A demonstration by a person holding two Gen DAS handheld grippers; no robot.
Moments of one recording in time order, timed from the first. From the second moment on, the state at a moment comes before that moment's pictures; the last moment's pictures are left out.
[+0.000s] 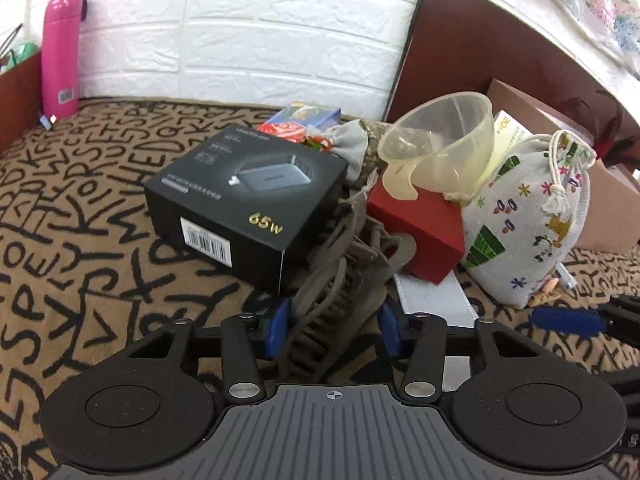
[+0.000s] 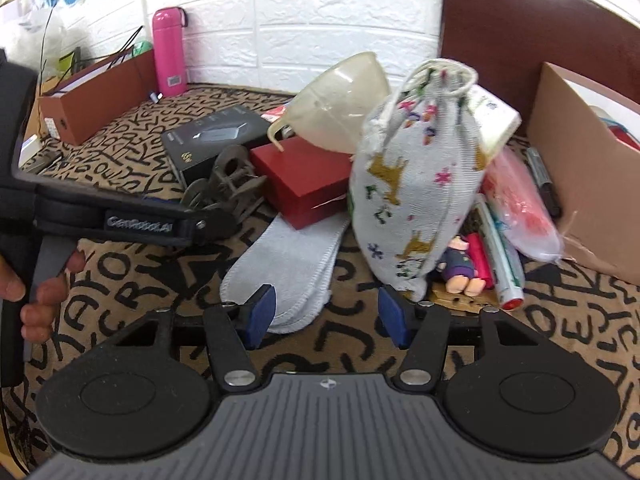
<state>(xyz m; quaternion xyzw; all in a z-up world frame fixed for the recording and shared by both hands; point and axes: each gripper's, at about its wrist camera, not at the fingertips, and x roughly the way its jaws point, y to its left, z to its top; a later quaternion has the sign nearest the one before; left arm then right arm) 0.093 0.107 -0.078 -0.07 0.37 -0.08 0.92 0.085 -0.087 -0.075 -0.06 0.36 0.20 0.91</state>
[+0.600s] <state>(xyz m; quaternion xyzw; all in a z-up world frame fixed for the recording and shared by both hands) 0.001 0.117 -0.084 -0.10 0.39 -0.13 0.90 0.055 -0.073 -0.045 -0.01 0.34 0.32 0.88</state>
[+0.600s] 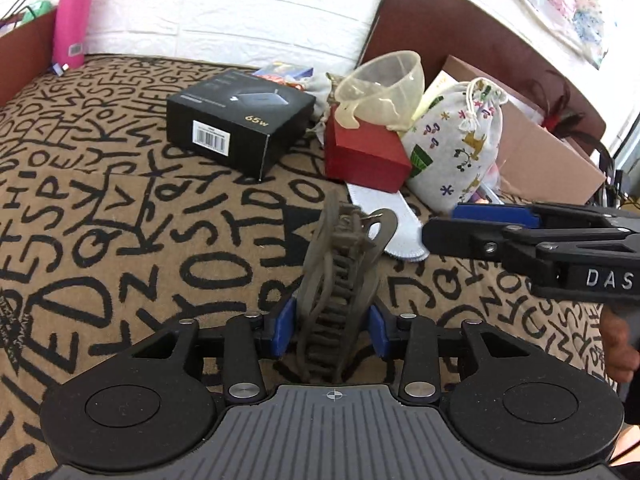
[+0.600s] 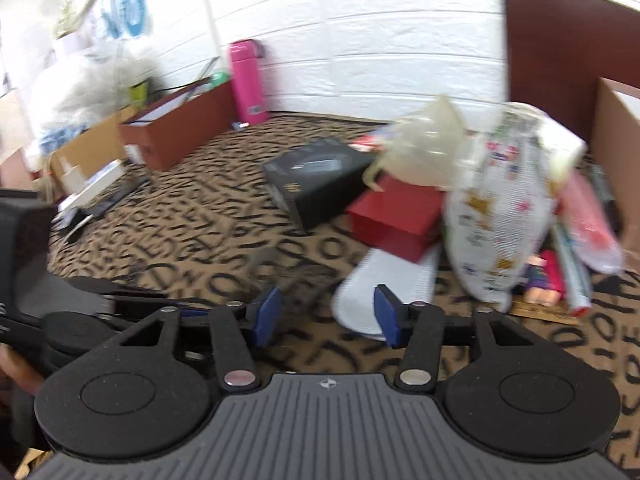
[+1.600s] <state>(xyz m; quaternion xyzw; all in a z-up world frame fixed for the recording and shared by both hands) 0.003 0.103 -0.084 -0.09 0.38 -0.12 0.91 0.062 -0.043 -0.058 -0.01 0.38 0.34 0.86</state>
